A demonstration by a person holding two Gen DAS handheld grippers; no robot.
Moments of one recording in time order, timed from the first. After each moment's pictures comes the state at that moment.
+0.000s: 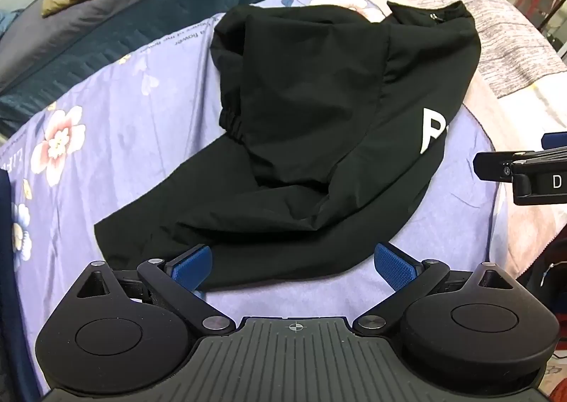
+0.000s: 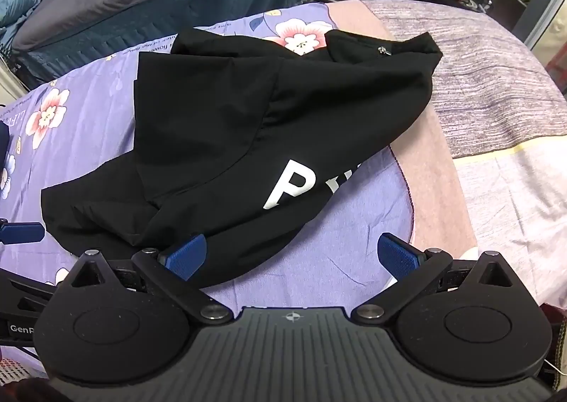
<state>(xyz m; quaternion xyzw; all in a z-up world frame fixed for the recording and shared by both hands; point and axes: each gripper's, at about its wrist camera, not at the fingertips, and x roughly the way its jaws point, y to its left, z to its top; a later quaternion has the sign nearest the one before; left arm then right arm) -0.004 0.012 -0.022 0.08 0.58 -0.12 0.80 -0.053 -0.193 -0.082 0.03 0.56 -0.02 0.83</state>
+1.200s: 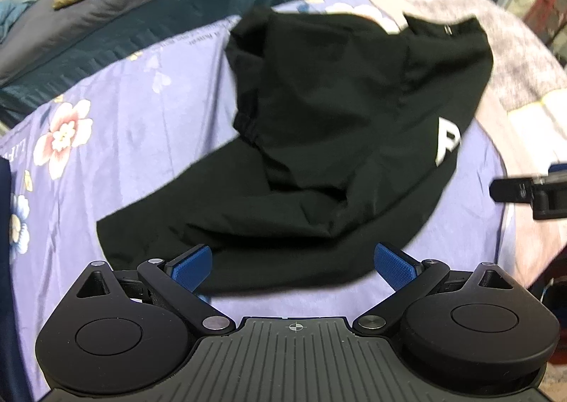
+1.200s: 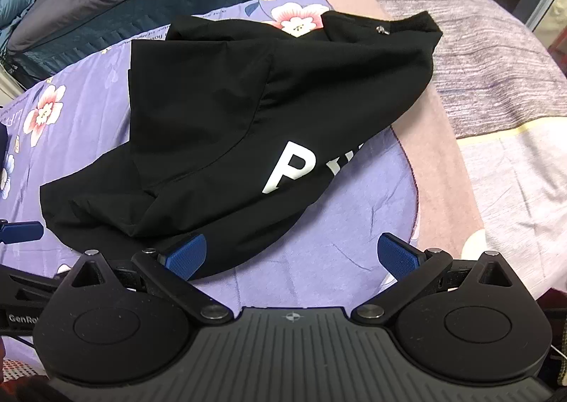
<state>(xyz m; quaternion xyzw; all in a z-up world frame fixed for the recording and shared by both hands) -0.001 0.035 -0.029 0.06 0.56 -0.11 0.82 -0.053 -0.199 -0.094 0.05 0.56 -0.02 0.83</state>
